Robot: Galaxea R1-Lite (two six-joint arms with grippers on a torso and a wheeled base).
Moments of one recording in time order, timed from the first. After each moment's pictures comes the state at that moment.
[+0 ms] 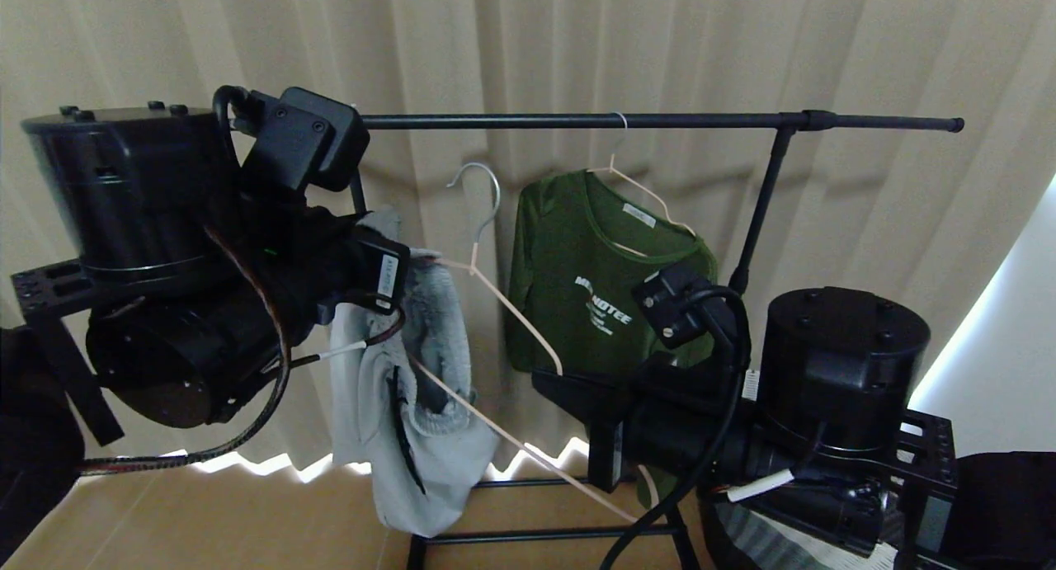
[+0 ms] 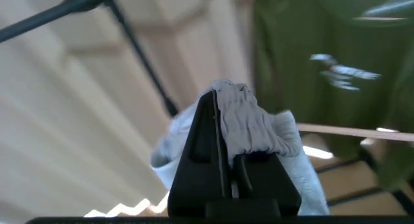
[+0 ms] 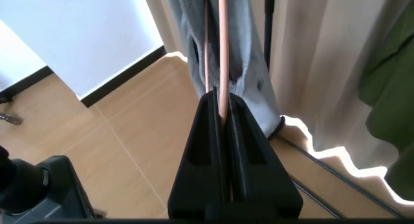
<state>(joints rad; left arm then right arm) -0.64 1.53 -0.89 -0.55 0.48 0.30 0.87 1.75 -0.72 -0.82 0.03 0.27</state>
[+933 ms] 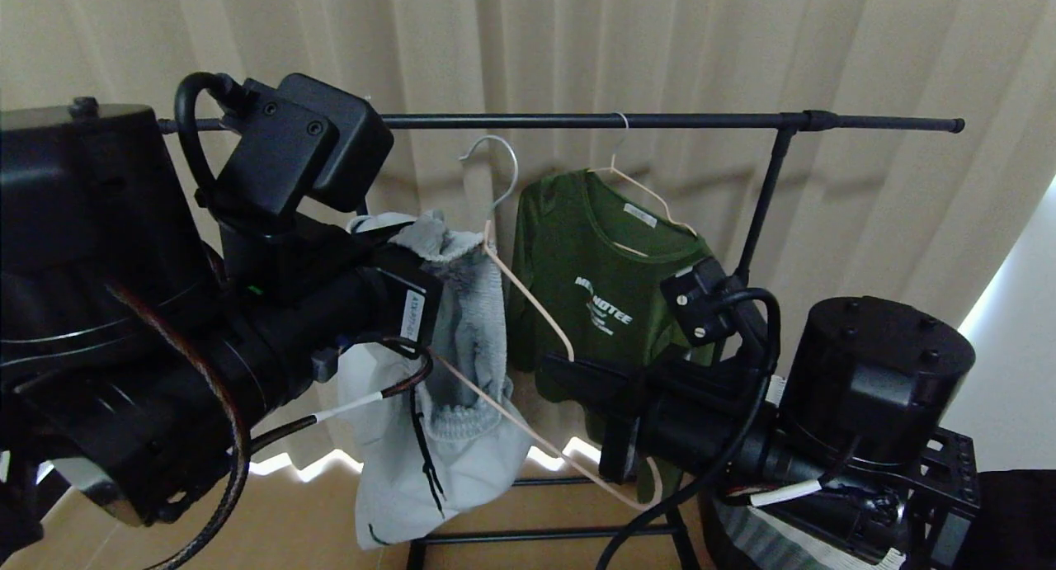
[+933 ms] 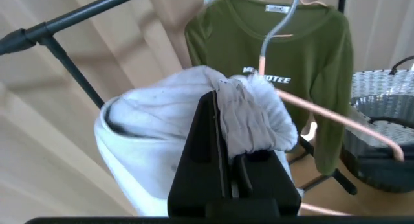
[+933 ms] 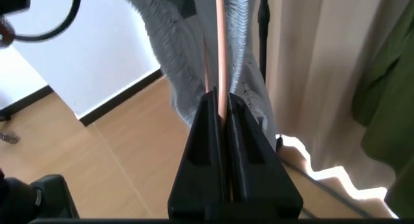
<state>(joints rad) -0.81 1.45 -0.84 -0.55 0.47 0.30 0.85 1.74 -0.64 -1.00 0.03 0.26</state>
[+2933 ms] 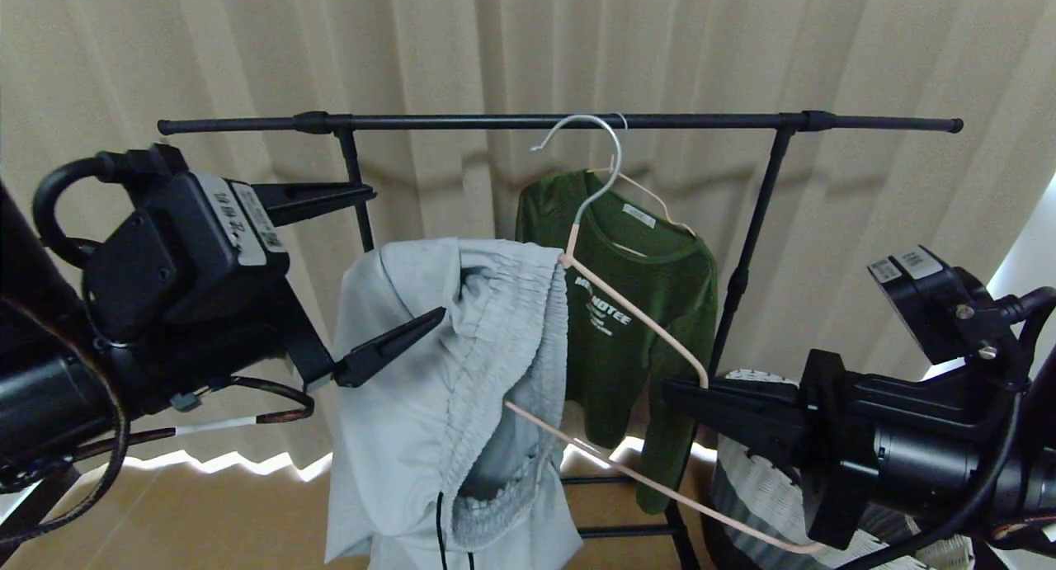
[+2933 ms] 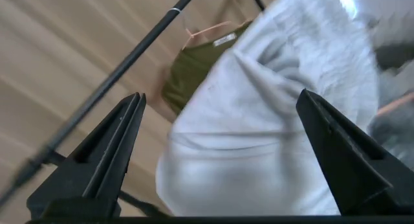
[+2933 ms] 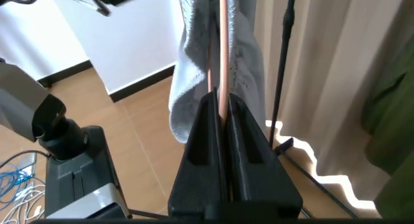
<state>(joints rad) -0.47 1.36 -0.66 -0.72 -0.32 0.79 0.68 1.40 -0.48 -0.82 0.38 0.19</state>
